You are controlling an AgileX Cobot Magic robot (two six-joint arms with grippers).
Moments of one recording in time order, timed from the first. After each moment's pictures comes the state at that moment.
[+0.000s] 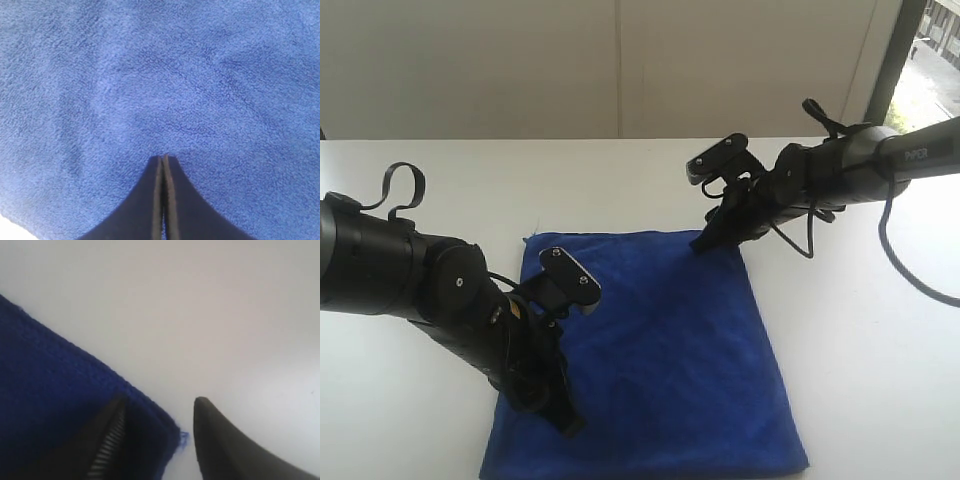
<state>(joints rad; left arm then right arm) -0.71 1.77 -0.86 -0.34 0.36 0.55 0.14 2.19 -1.41 0.27 0.17 -0.64</state>
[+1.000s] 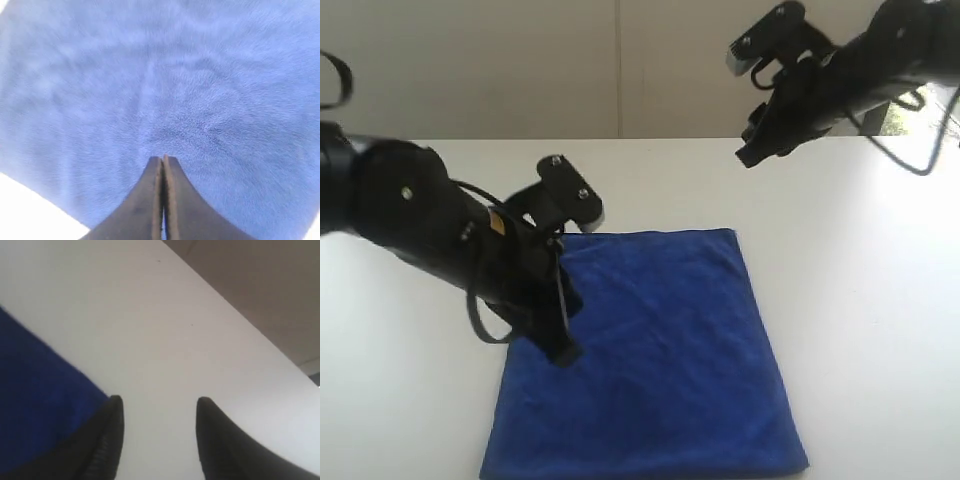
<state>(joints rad) -0.71 1.57 -0.97 -0.26 0.47 0.58 0.09 1.80 -1.41 0.24 0.44 -0.78</state>
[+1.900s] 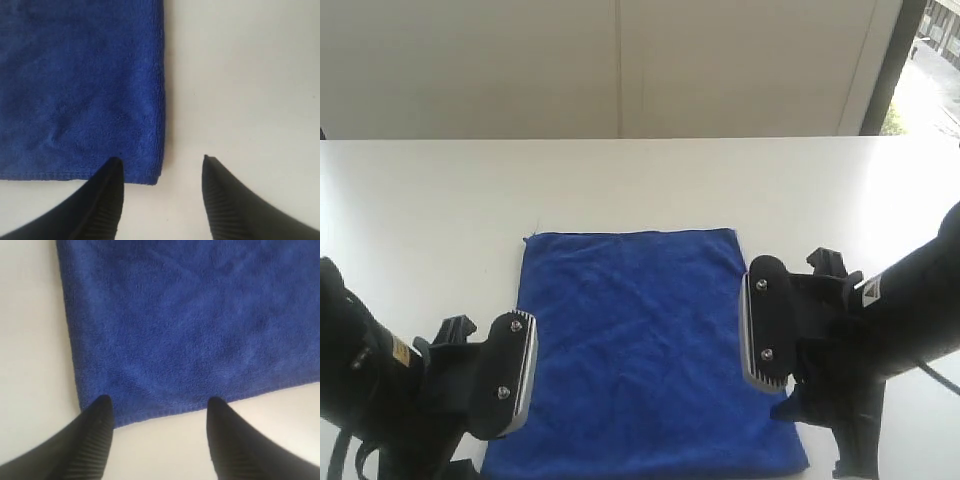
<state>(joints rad) -0.71 1.38 -0.63 -0.40 0.60 1.22 0.32 1.34 -0.69 0.29 0.61 -1.27</state>
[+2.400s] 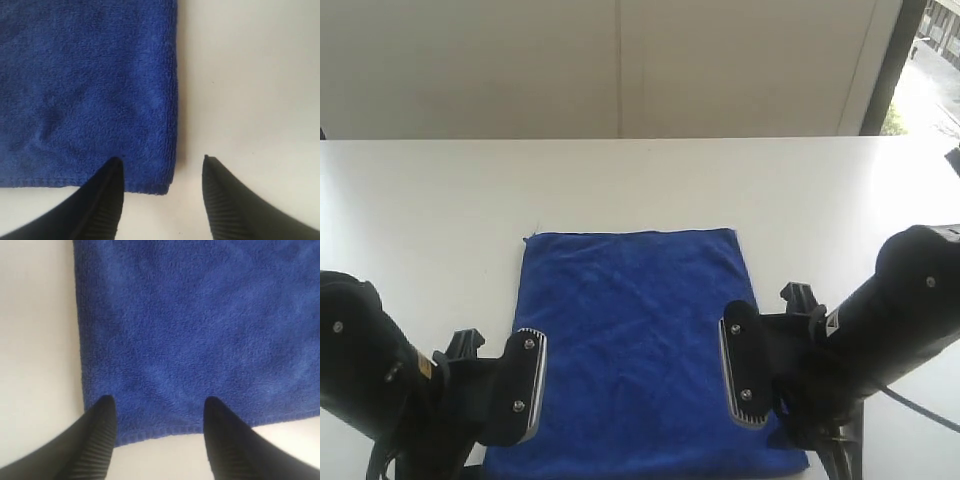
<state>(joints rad) -0.71 1.49 -0.62 -0.39 0.51 1.24 0.35 1.50 -0.68 0.26 0.55 -1.32</state>
